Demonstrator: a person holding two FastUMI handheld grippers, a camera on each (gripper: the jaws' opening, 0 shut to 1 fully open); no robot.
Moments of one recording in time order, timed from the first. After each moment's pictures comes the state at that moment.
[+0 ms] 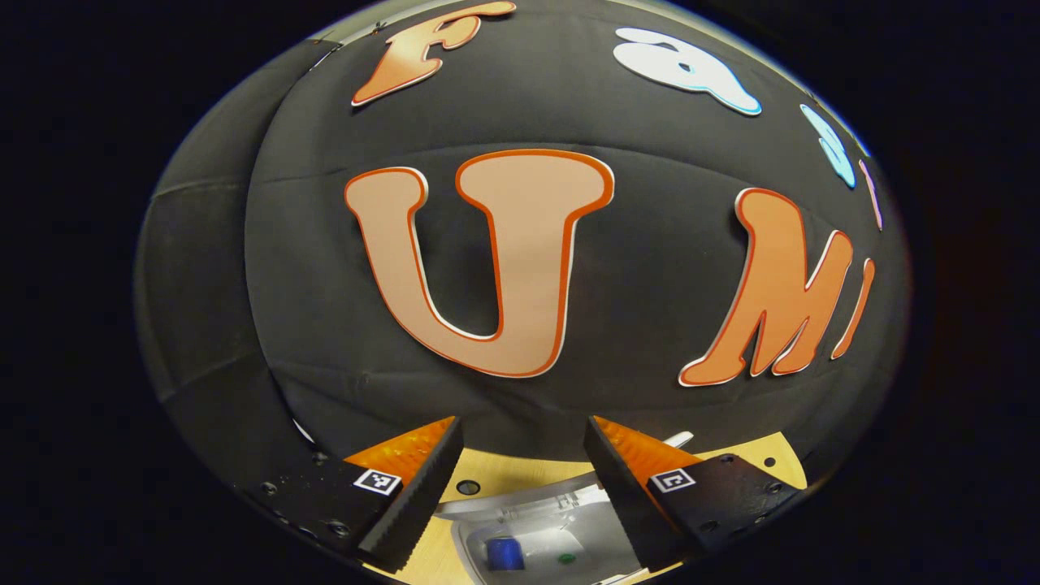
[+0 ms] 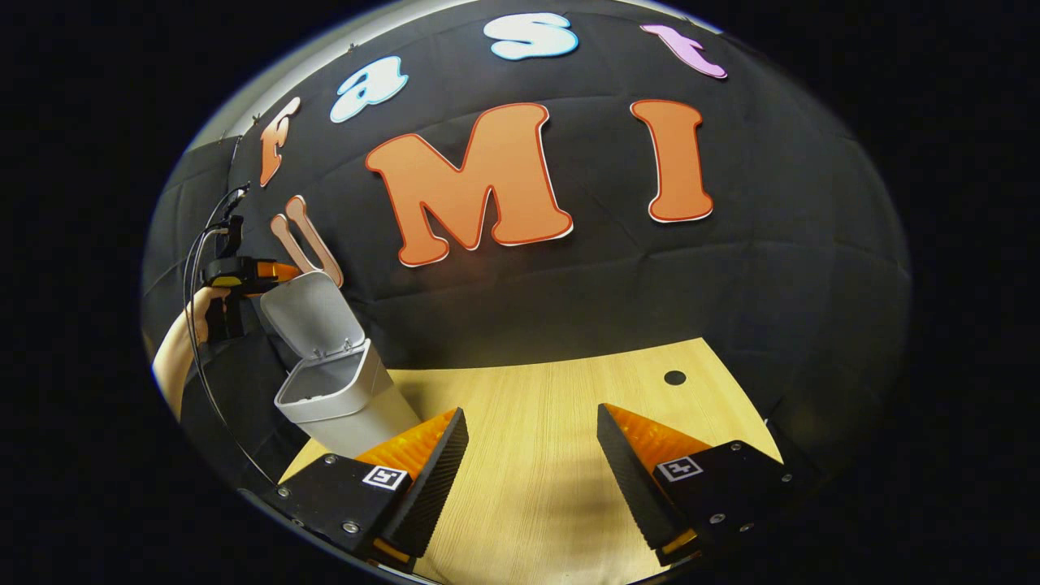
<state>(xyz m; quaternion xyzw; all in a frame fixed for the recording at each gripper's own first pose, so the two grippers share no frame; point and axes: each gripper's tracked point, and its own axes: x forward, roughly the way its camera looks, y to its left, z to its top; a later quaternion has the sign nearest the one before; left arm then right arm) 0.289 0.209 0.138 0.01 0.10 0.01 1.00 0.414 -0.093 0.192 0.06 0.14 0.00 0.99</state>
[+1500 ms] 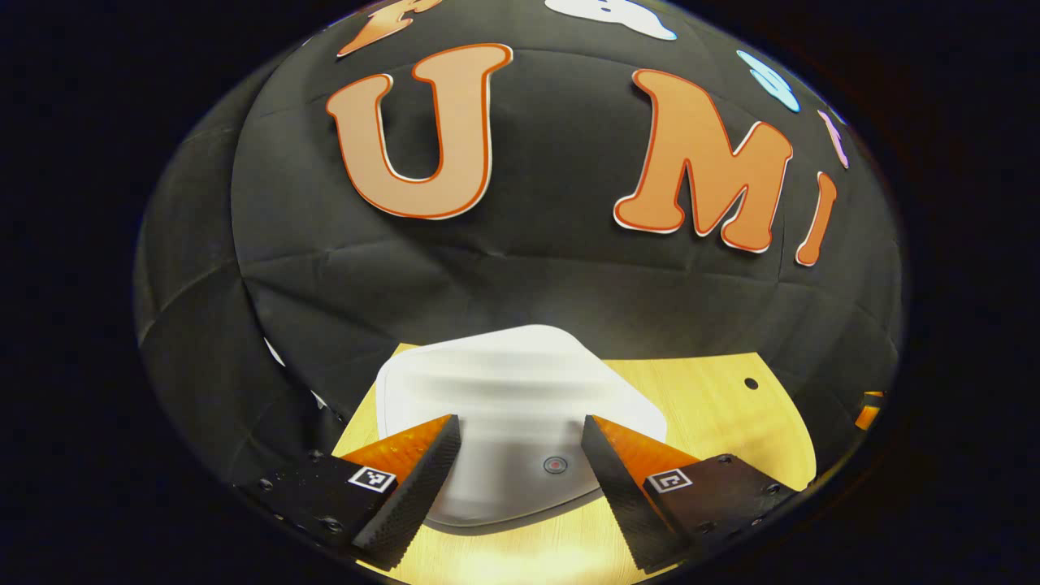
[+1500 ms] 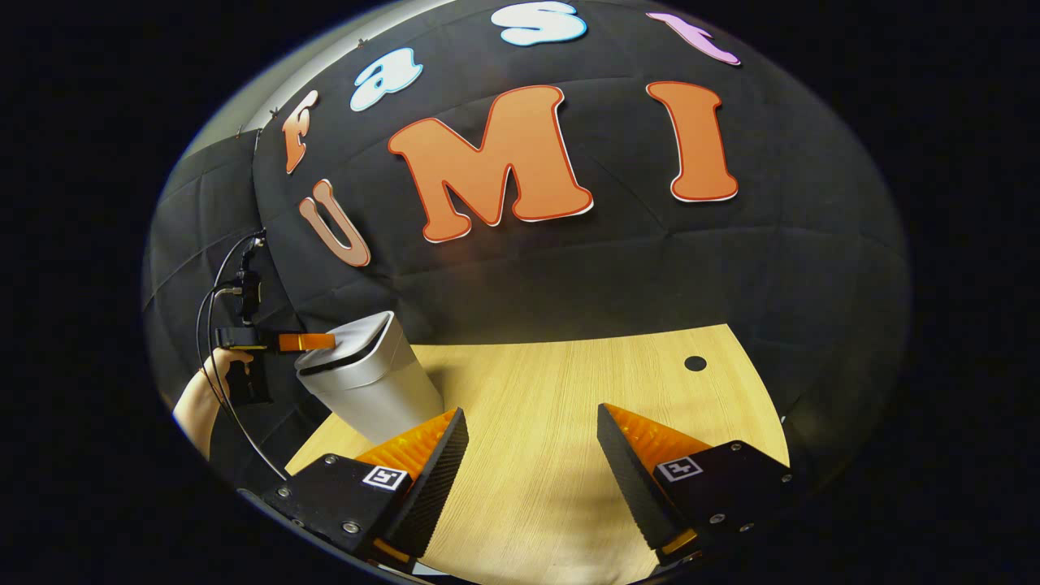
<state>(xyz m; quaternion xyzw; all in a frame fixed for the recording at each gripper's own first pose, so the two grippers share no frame) 0.184 0.155 -0.038 0.04 0.24 -0.04 0.97 0.400 -0.102 0.171 0.05 0.18 0.06 0.98</state>
